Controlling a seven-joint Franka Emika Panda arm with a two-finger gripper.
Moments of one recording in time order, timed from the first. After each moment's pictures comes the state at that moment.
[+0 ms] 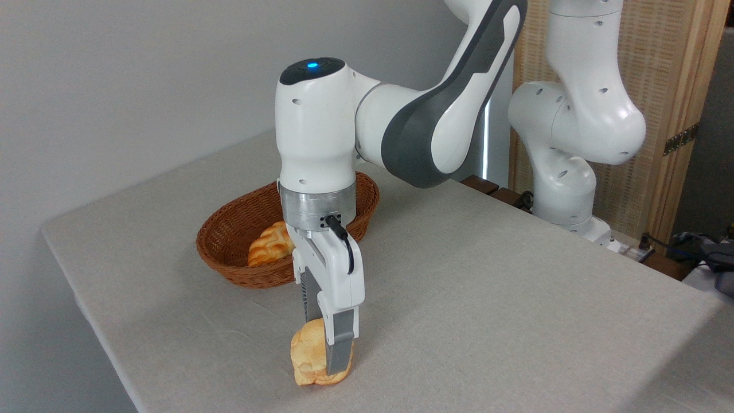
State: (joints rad) arm -0.06 0.00 0.10 -2.17 0.03 2.35 1.06
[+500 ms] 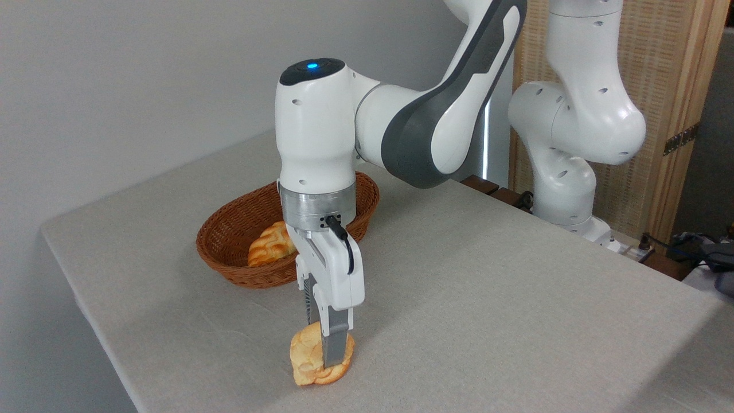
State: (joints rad) arm -0.06 0.00 0.10 -2.17 0.03 2.36 1.06
